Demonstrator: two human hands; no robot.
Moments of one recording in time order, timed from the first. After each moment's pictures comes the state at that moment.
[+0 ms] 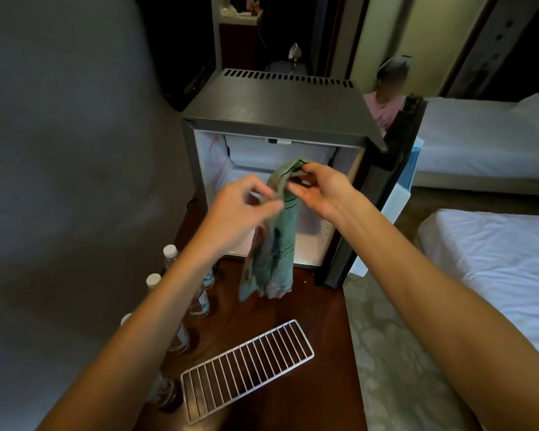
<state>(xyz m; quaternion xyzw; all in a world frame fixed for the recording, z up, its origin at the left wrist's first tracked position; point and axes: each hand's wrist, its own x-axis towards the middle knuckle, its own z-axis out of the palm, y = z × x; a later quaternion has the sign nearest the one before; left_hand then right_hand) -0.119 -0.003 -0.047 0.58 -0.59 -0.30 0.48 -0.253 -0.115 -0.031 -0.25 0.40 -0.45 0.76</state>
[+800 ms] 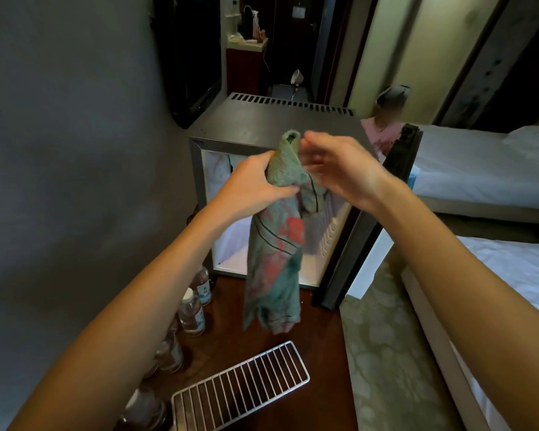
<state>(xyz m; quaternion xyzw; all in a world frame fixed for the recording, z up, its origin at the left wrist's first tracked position) -0.108 -0.059 -0.002 0.56 -0.66 -0.23 0.44 -0.277 -0.107 0.048 -0.63 0.30 -0.37 0.61</state>
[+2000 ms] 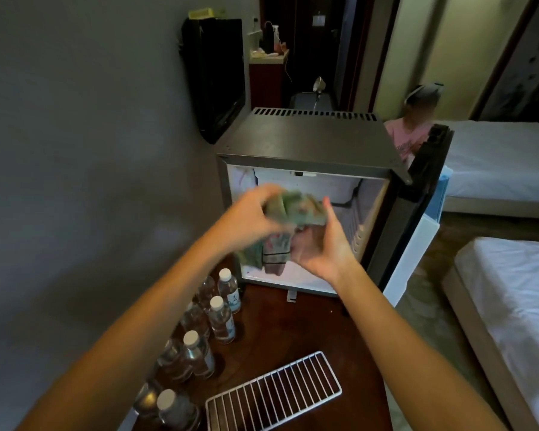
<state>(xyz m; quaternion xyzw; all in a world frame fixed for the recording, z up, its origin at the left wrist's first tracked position) -0.081 -0.022 -0.014 0.56 -0.70 -0.24 0.38 -0.236 -0.085 -0.075 -0.26 0.20 -0.31 0.89</state>
